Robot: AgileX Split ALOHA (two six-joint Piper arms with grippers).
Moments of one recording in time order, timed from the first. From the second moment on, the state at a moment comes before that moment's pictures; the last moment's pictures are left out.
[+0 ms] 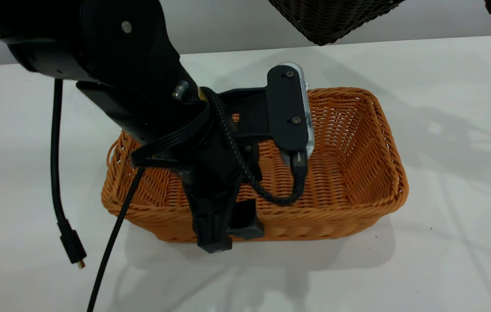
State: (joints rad) left arm -0.78 1.93 -0.92 -0.28 0.22 1.11; right arm 0.02 1.83 -1.21 1.09 0.80 -0.14
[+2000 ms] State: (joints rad) left arm -0.91 1.33 -1.19 0.12 0.39 0.52; right arm 0.05 1.83 -1.47 0.62 1.21 -0.28
